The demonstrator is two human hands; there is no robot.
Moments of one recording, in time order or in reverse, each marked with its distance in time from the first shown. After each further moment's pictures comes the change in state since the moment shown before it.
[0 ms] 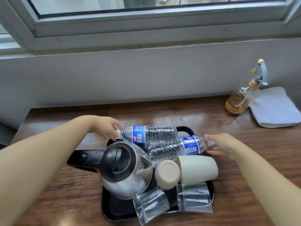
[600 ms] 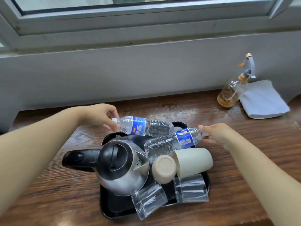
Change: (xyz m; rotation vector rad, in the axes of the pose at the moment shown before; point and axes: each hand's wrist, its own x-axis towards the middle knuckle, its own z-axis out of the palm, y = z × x) left_hand -0.015 0.015 -0.018 -0.099 0.123 0.254; right_hand -0.007 -0.006 -0.003 0.006 0.061 -0.090
